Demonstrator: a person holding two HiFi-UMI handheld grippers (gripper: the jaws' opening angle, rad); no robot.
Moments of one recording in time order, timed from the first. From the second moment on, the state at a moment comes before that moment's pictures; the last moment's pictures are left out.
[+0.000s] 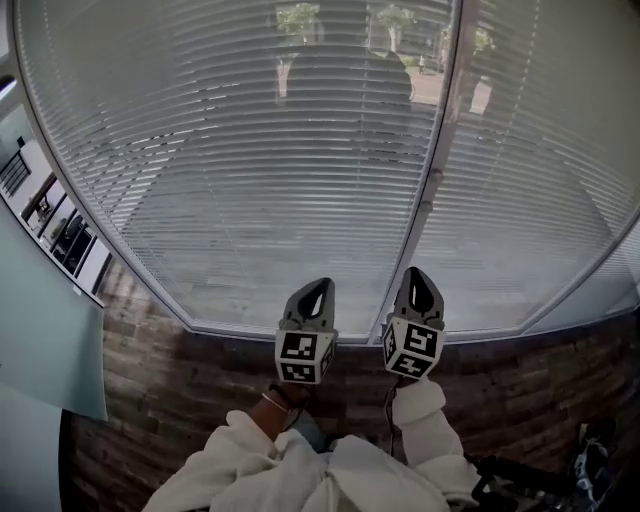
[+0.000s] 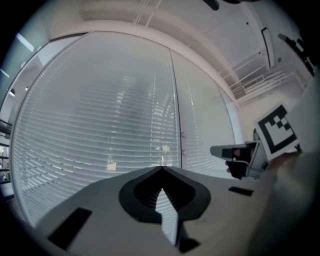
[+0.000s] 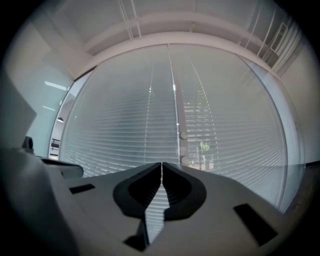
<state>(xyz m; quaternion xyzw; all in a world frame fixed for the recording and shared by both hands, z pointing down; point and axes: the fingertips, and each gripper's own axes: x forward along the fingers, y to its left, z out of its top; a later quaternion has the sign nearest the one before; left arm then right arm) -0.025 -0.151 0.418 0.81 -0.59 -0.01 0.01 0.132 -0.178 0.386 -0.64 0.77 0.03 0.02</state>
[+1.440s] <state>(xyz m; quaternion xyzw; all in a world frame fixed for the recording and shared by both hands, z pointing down) -0.009 -0.300 0.406 0.85 -0.53 -0.02 0.01 0.176 -0.384 0.305 -0.55 0.68 -0.34 0.35</state>
